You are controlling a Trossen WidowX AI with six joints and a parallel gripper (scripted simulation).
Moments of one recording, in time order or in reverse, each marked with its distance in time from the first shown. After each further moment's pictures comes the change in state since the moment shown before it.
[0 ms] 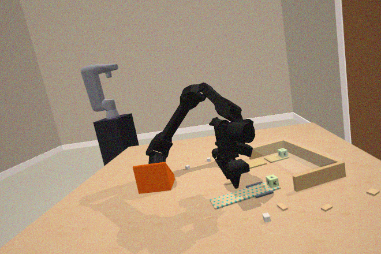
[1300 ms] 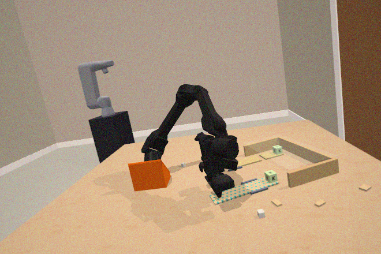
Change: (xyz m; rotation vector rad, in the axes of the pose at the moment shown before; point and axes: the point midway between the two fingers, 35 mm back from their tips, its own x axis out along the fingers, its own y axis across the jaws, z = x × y) arm 0.053 0.002 -0.041 -0.006 -0.024 -0.005
